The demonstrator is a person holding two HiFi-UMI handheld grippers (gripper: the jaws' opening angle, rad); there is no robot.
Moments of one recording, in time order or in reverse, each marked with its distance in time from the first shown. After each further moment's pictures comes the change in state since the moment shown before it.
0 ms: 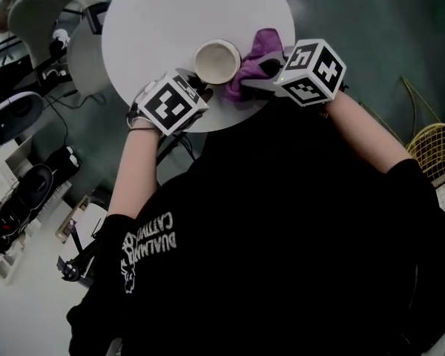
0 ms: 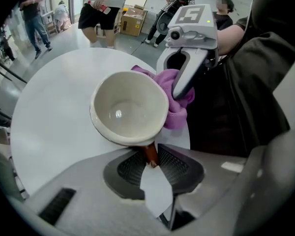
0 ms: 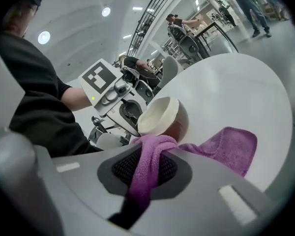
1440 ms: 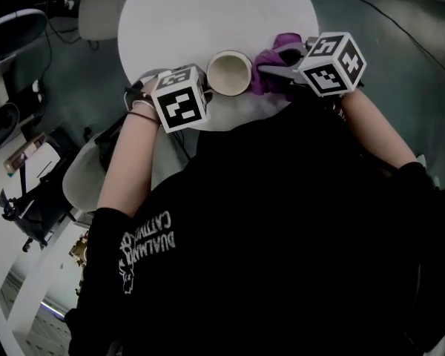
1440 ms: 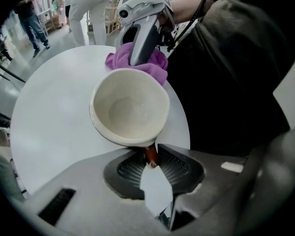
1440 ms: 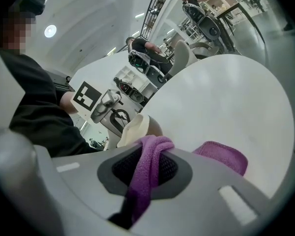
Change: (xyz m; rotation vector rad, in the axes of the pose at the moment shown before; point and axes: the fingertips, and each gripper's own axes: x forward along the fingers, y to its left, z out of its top) left arm 0.005 0.007 0.003 0.007 0.022 -0.016; right arm -0.015 -0.062 0.053 -0.107 0.238 0.171
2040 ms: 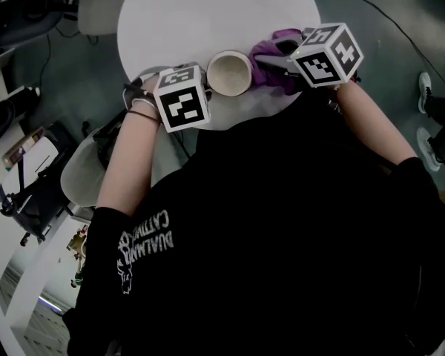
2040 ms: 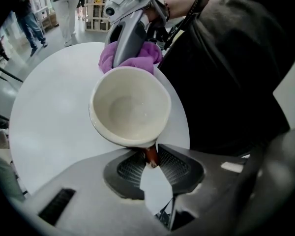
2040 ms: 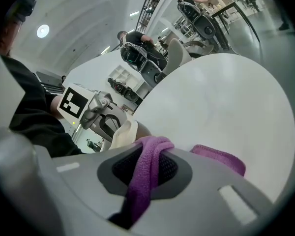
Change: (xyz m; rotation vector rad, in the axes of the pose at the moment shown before) left arm -0.003 -0.004 0.005 0.007 0.034 -0.013; right arm -0.001 -0.016 0.013 0.045 0.015 -0.053
